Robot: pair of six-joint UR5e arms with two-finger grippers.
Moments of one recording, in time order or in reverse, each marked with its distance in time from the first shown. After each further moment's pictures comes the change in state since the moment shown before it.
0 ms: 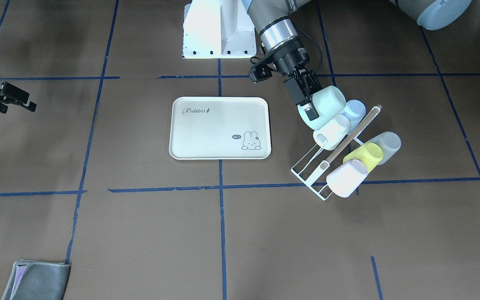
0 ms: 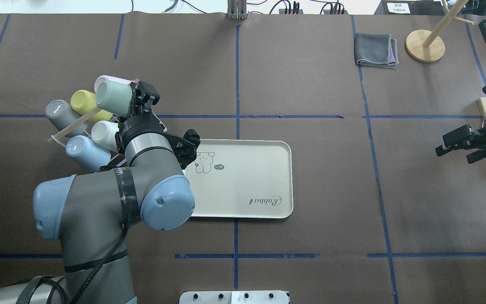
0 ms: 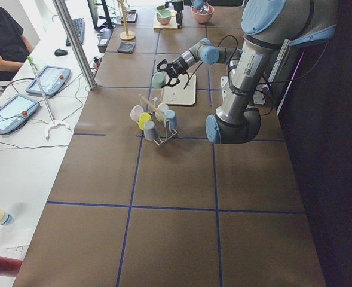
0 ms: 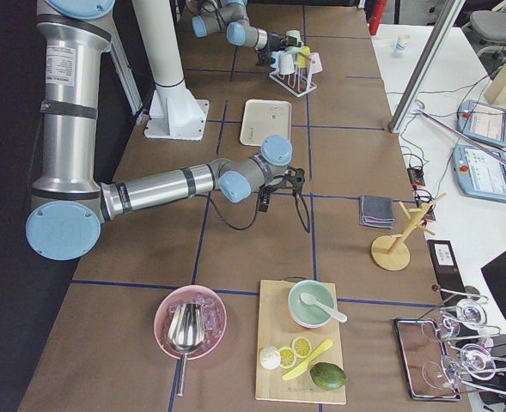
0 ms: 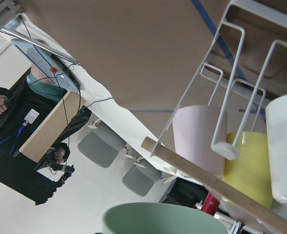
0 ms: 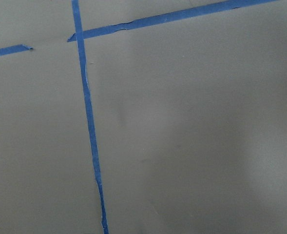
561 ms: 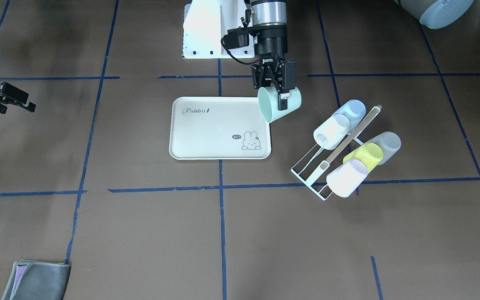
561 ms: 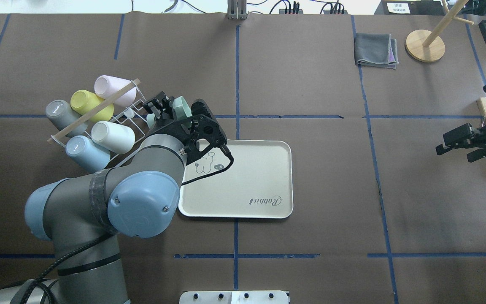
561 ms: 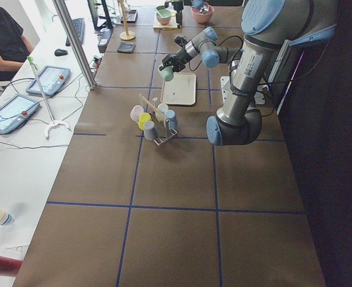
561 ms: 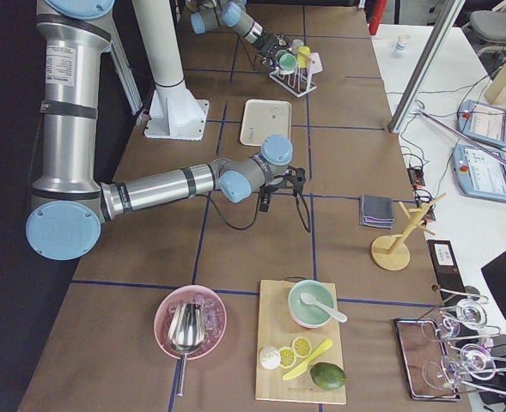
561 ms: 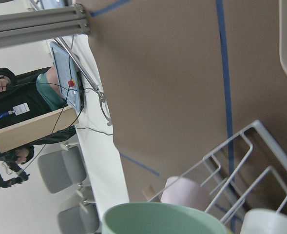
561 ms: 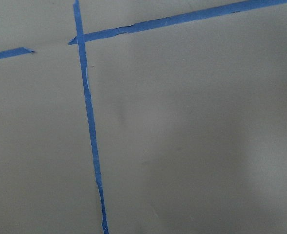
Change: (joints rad) left arm 0.005 0.026 0.012 -0.593 -0.206 -0.696; right arm 0.005 0.003 0.001 0.002 -0.002 -0.001
